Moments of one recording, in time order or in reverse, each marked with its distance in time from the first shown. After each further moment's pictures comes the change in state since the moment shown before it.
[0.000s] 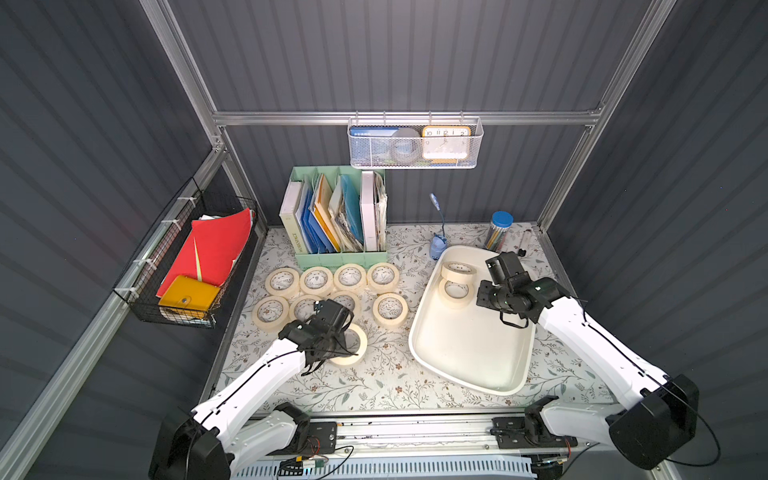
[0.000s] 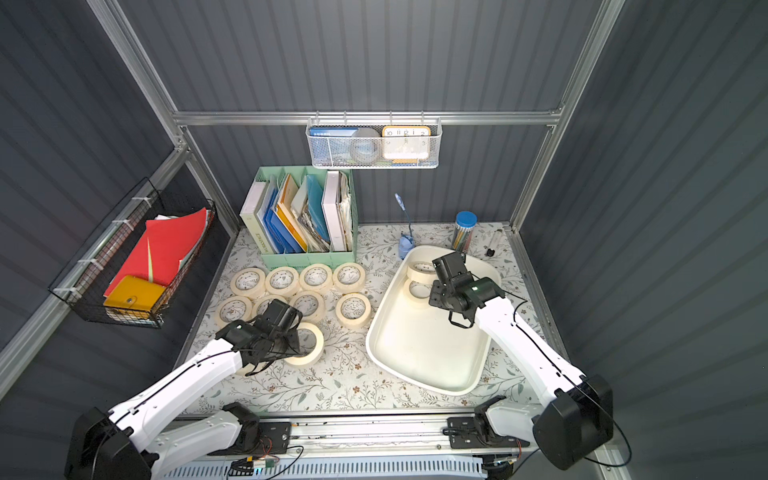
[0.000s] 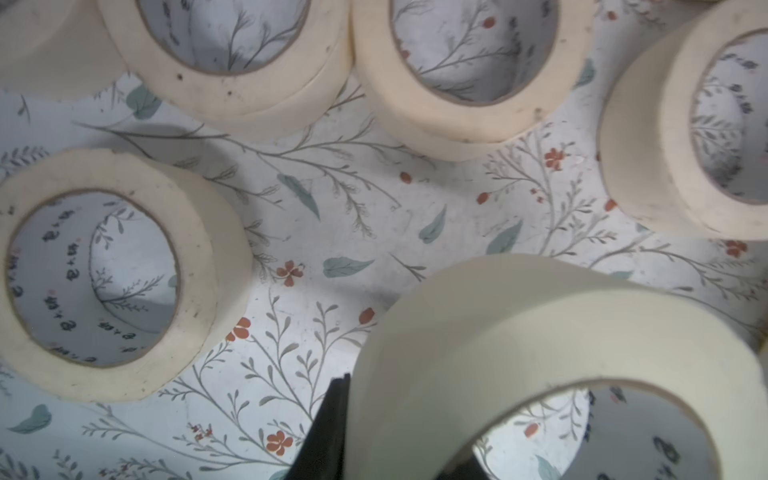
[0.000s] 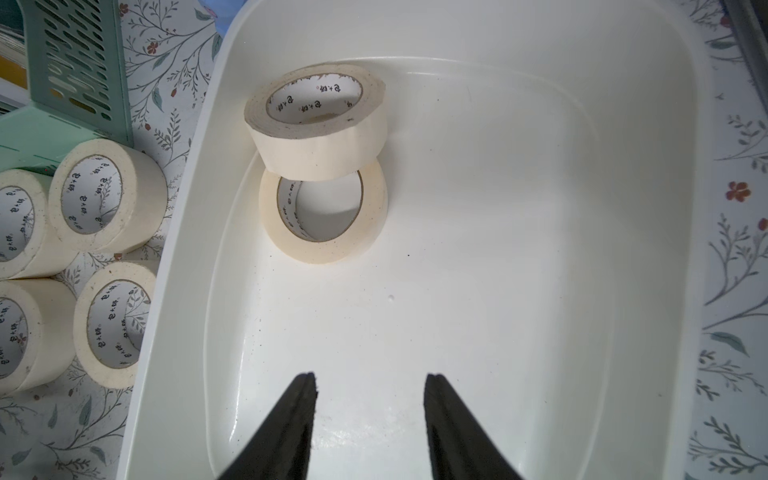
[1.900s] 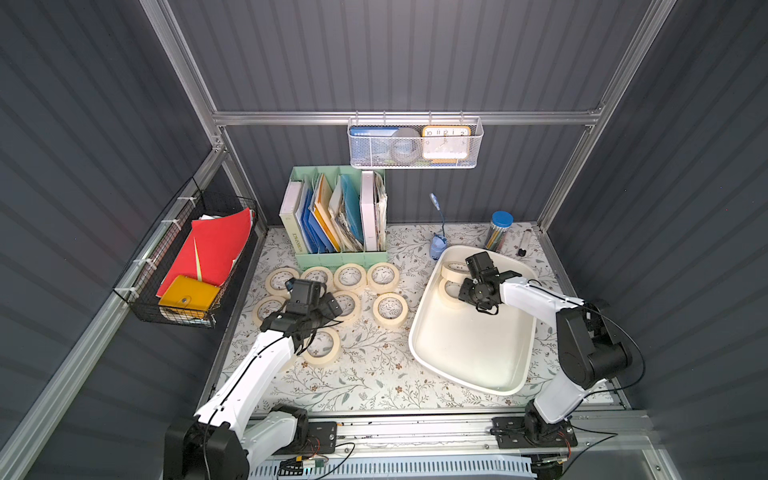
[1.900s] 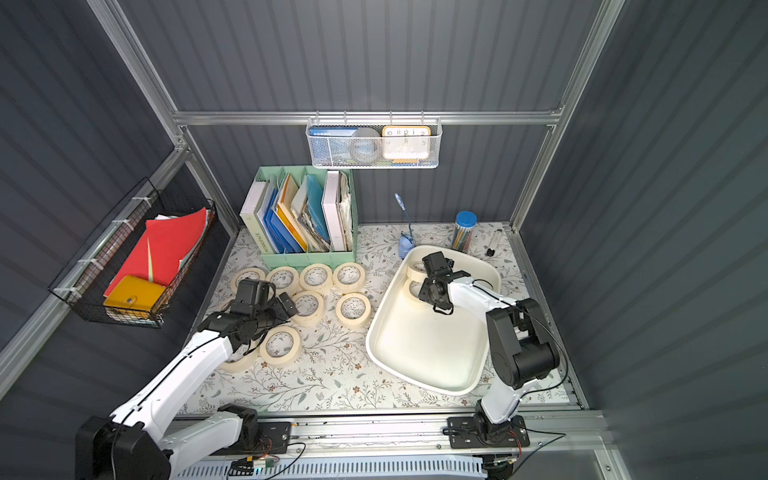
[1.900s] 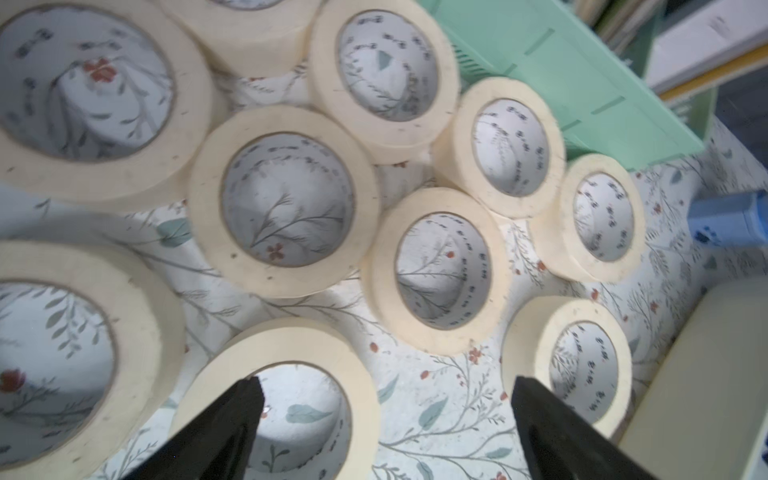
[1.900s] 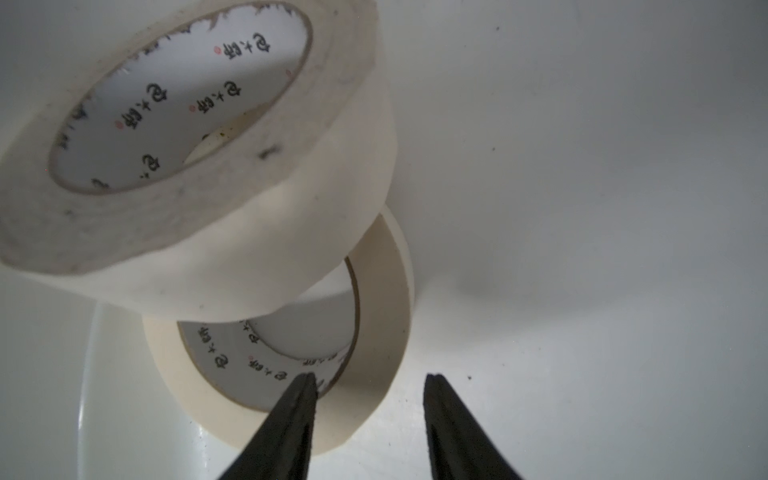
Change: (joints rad) left arm 0.169 0.106 0.191 0.225 0.061 0.021; right arm -0.090 0.465 -0.005 0.365 -0.084 0.089
